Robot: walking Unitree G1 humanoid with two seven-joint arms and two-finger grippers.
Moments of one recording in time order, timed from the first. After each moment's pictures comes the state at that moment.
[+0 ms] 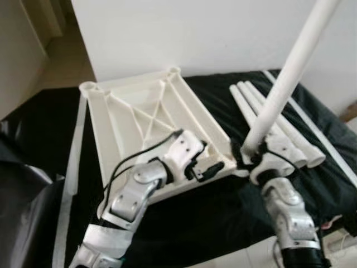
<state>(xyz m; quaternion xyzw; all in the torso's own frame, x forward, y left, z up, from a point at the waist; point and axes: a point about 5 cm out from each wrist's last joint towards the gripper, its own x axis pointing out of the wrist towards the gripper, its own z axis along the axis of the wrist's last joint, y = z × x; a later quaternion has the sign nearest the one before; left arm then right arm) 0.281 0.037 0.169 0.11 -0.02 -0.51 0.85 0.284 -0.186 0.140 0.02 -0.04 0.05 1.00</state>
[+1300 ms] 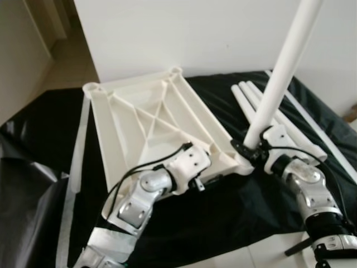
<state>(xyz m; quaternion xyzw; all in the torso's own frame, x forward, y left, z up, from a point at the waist) 0.277 0.031 0.146 0.18 -0.01 -0.52 0.84 0.321 -0.209 0.141 -0.13 -0.03 0.27 0.95</state>
